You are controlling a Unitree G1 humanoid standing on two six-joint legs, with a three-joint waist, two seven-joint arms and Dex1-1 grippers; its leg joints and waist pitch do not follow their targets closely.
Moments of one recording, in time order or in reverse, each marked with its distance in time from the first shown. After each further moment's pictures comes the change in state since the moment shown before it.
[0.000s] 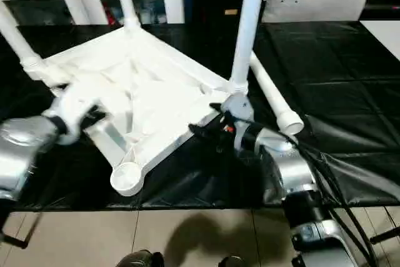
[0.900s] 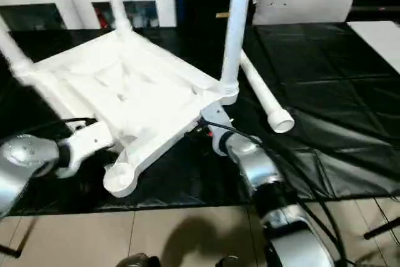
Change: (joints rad) left arm 0.133 0.174 -0.215 -0.221 -0.120 0.028 -0.432; right arm -0.154 0.174 0.060 0.281 -0.173 0.112 -0.303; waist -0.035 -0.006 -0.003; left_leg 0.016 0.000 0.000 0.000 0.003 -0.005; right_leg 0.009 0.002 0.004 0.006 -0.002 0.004
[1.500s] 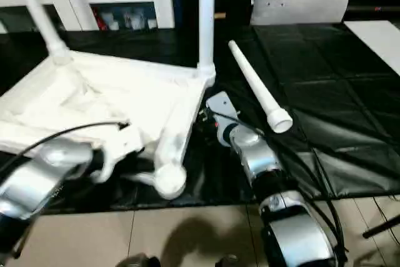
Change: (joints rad) left arm -0.141 -0.274 -0.080 0.185 -0.026 -0.072 0.065; right arm -0.090 0.005 -0.056 0.133 -0.009 -0.081 -0.074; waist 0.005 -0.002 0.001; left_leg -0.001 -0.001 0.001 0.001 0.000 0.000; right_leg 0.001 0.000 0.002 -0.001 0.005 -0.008
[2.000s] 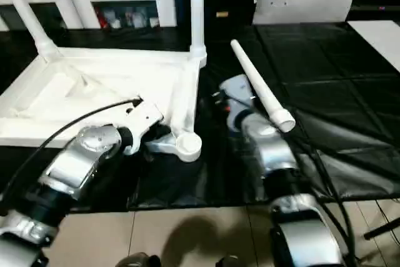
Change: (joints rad) left arm -0.032 -0.203 0.113 0.167 0.010 -0.181 0.297; right arm 0.056 -0.058 -0.131 -0.173 0.086 -0.014 -0.021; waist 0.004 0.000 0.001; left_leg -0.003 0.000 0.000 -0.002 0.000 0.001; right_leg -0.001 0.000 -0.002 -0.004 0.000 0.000
